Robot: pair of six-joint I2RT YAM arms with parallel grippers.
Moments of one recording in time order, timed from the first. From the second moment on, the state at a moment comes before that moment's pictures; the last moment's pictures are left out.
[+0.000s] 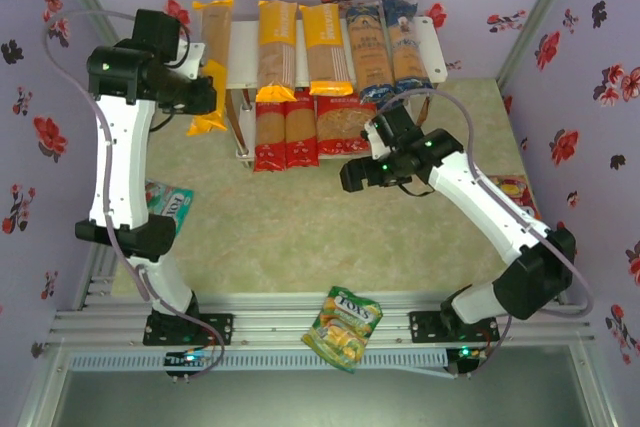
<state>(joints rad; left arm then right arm) -0.22 1.81 2.53 -1.68 0.10 -0.10 0.57 1.44 1.37 -1.00 -0.18 0.30</state>
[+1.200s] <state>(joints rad) -0.25 1.87 2.52 -1.34 0.17 -0.14 0.57 1.53 1.41 -0.99 -0.22 0.30</state>
